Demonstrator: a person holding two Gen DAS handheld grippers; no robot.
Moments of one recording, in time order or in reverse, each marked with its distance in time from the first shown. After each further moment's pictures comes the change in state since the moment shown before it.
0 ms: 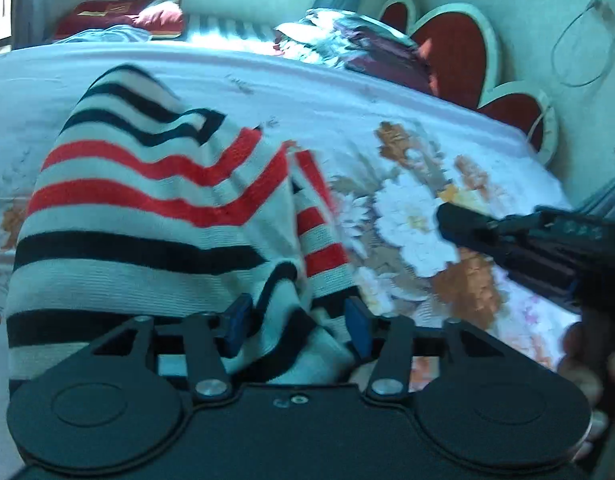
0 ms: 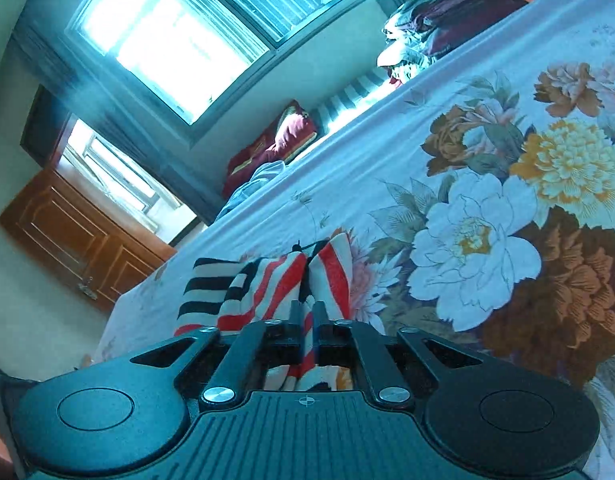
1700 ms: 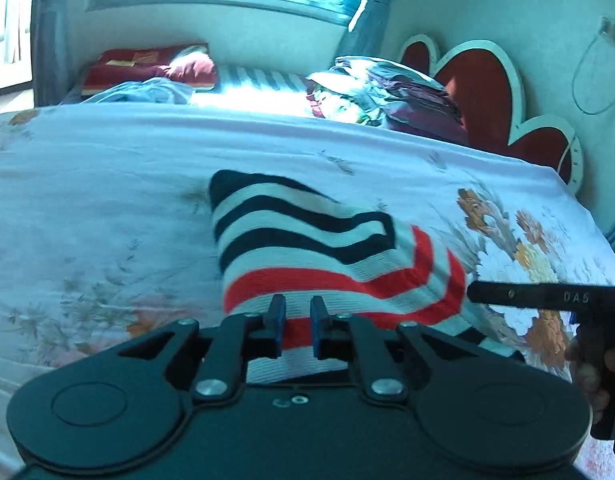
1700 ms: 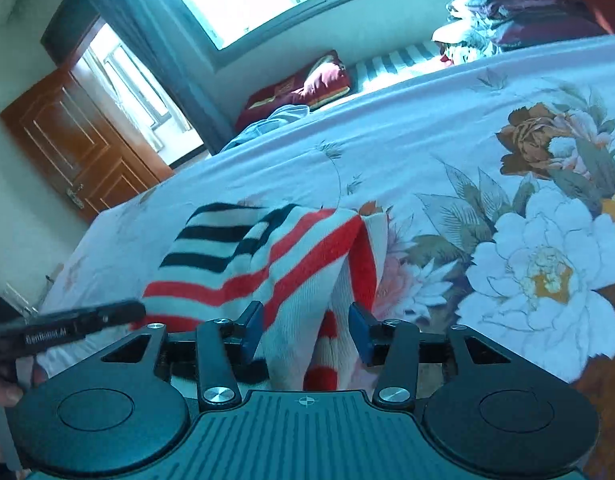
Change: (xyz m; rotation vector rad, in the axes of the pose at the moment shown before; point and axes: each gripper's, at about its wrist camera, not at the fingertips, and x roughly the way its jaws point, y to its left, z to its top) left arm -0.023 0.109 0.063 0.053 -0.093 0.115; right arm 0.099 0.023 0.007 -0.219 0.163 -0.024
